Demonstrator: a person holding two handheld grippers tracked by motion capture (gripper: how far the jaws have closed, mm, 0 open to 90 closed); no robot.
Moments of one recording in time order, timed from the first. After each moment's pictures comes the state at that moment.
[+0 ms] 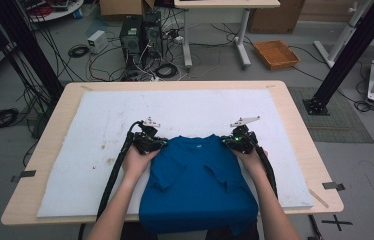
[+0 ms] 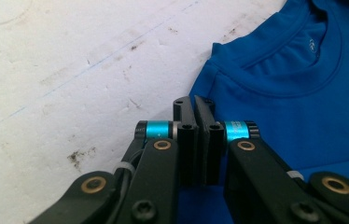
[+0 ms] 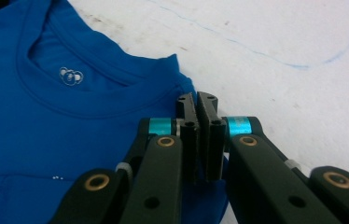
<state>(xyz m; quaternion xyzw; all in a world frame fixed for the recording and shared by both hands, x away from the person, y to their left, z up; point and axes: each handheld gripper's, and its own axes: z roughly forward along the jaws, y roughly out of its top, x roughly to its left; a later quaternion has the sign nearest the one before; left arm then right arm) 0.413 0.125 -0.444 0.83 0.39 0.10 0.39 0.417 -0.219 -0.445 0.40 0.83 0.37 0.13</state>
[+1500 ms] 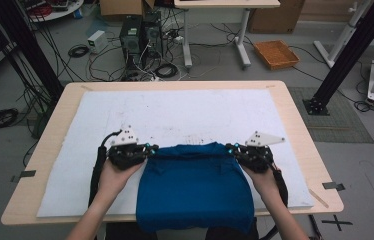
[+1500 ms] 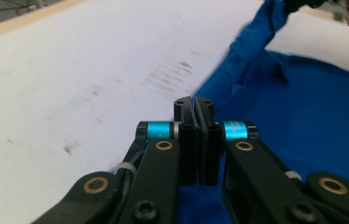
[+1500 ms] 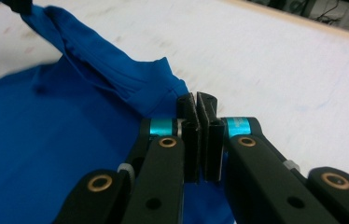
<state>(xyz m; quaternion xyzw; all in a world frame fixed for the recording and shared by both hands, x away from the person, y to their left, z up) 0.315 0.163 -0.391 0.82 0.27 0.13 0.48 0.320 -0.232 -0.399 0.33 0.80 0.47 0.18</state>
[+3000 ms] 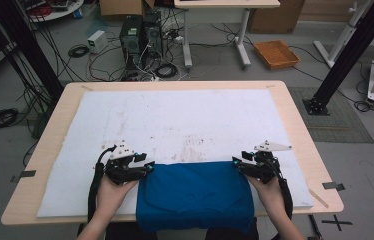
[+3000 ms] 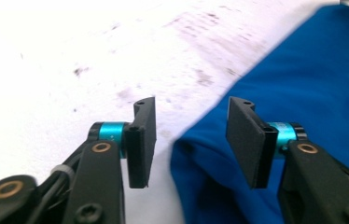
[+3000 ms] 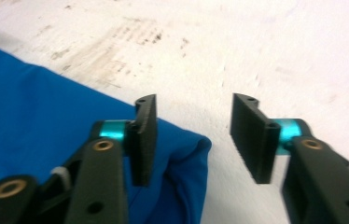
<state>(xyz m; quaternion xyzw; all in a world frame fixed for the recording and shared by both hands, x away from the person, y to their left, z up) 0.313 0.176 -0.431 0.80 0.38 0.13 0.45 0.317 -0.256 -0.431 0.46 0.76 0.43 0.14</state>
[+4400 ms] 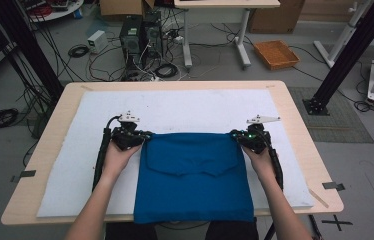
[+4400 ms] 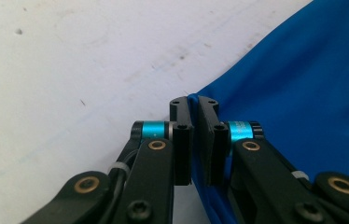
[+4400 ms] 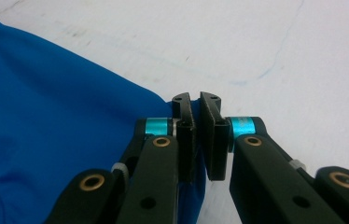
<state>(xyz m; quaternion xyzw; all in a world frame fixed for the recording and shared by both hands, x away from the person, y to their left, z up) 0.414 0.178 -0.416 0.82 0.38 0.13 0.41 0.404 -0.250 -0.424 0.44 0.77 0.43 0.16</state>
